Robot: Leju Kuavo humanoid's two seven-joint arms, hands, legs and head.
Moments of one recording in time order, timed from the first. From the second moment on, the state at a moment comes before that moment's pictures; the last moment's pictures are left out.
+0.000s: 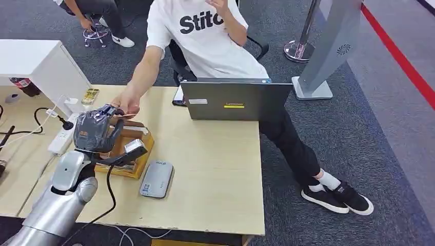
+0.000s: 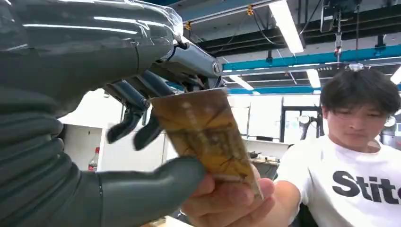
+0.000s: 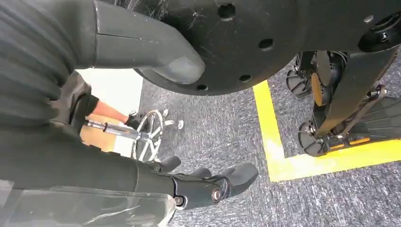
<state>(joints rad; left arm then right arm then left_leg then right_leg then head) -0.31 0.37 -0.20 -1.28 -1.06 0.42 -0.11 -0.06 0.00 1.09 -0.10 -1.47 -0.10 -0.06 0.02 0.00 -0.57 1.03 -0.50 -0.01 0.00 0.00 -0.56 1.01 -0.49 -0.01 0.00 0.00</state>
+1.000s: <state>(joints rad) 0.12 0.54 -0.18 -1.64 -1.22 0.26 -0.09 -0.04 0.00 1.10 -0.10 -1.51 -0.10 -0.06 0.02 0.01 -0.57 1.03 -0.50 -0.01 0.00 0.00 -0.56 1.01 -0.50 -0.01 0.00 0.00</state>
